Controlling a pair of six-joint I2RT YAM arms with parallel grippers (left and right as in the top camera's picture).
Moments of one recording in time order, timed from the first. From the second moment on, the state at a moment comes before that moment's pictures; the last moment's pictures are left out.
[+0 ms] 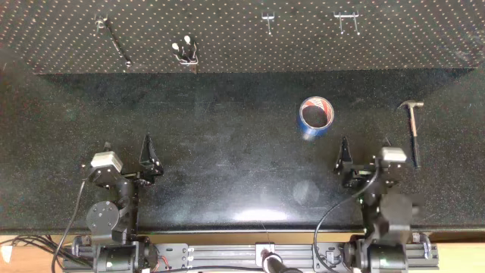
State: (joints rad) left arm 0.07 0.02 0.01 -0.07 -0.01 -0.23; right arm -0.05 0.11 0.09 -0.21 -0.05 0.12
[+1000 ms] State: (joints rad) left arm 0.07 0.01 0.01 -0.07 0.00 -0.23; right arm 0.12 1.65 0.92 -0.38 -0.48 0.03
